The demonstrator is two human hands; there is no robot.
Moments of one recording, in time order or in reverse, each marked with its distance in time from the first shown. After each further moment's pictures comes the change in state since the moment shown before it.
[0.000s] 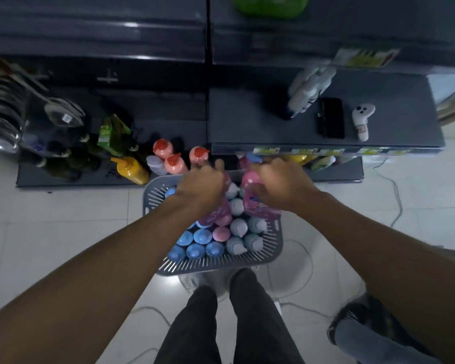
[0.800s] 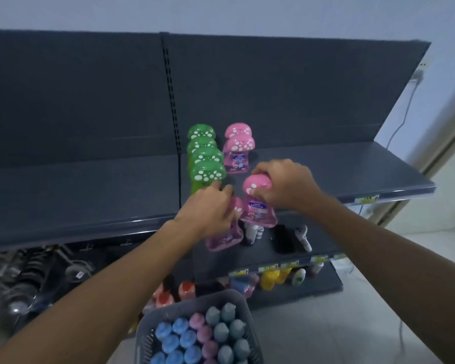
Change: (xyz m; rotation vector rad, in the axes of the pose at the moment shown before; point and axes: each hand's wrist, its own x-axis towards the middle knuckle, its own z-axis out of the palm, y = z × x) left_hand -0.073 0.102 -0.284 0.097 0.515 0.315; right_hand -0.107 0.055 -0.297 0.076 0.571 0.286
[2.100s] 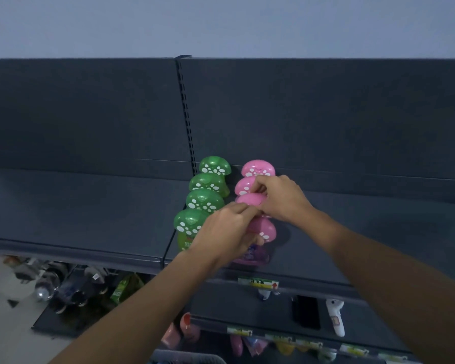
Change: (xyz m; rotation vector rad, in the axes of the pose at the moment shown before) left_hand 0.151 0.020 0.031 -0.103 0.316 -0.103; right_hand 0.198 0.087 0.052 0.308 -0.130 -0.204
